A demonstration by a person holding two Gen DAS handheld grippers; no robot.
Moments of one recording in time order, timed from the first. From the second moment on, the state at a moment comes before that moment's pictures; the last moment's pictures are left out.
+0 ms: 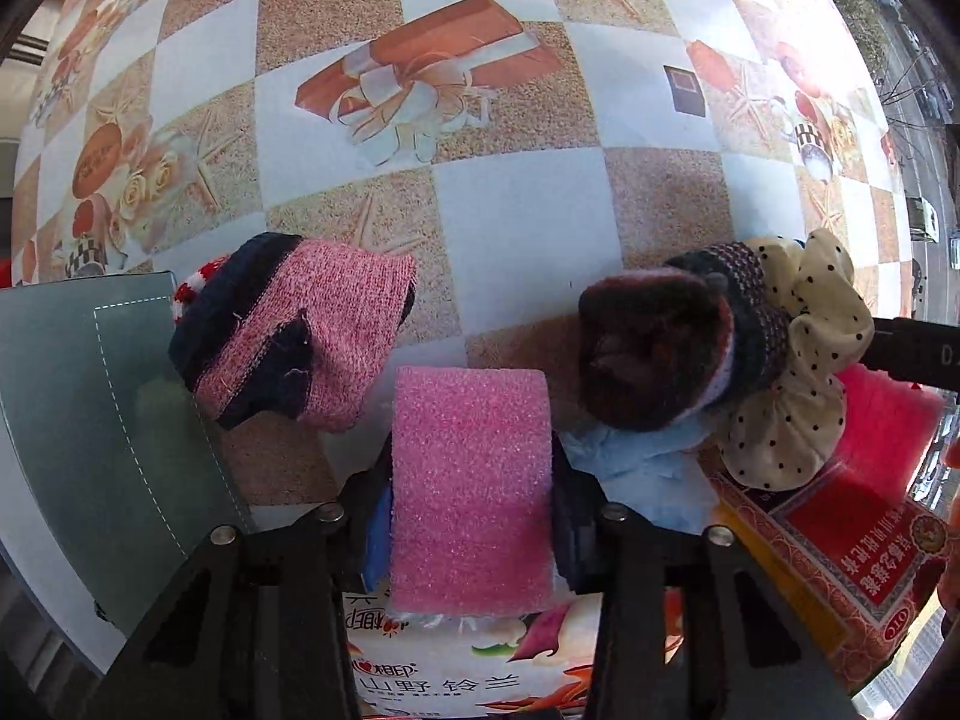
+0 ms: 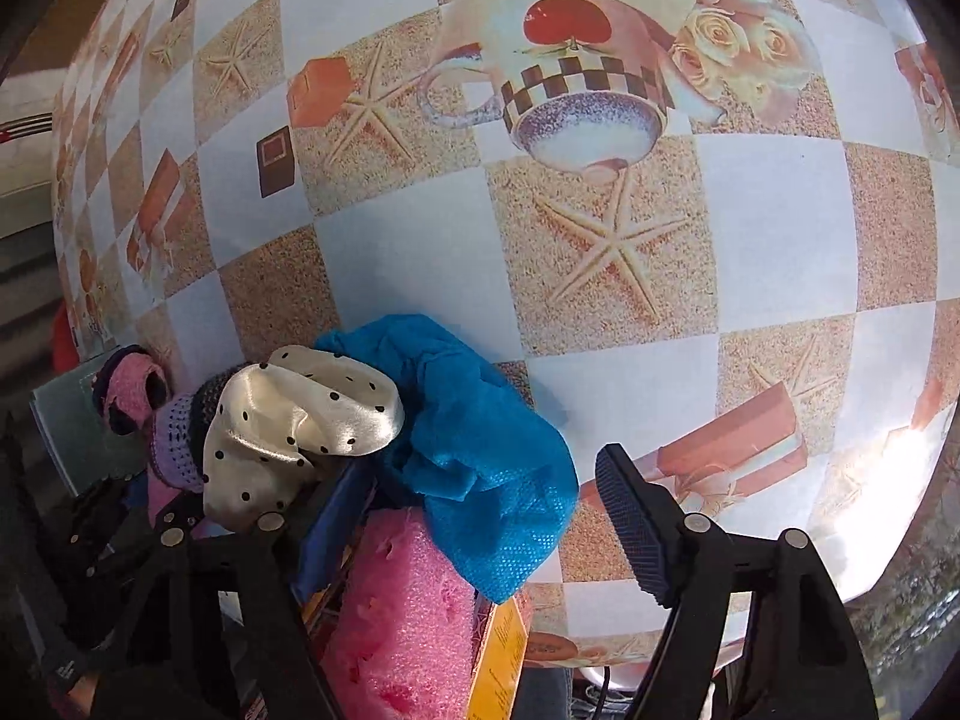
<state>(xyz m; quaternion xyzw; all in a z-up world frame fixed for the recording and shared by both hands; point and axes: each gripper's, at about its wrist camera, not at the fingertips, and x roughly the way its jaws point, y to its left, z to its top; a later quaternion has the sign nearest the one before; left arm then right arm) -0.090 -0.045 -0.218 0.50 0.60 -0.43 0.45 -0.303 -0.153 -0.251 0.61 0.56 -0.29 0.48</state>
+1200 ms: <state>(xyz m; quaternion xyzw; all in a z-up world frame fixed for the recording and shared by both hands) -0.122 0.018 -0.103 0.47 0.45 -0.58 0.49 -0.412 -0.091 -0.128 0.59 0.40 -0.47 0.52</state>
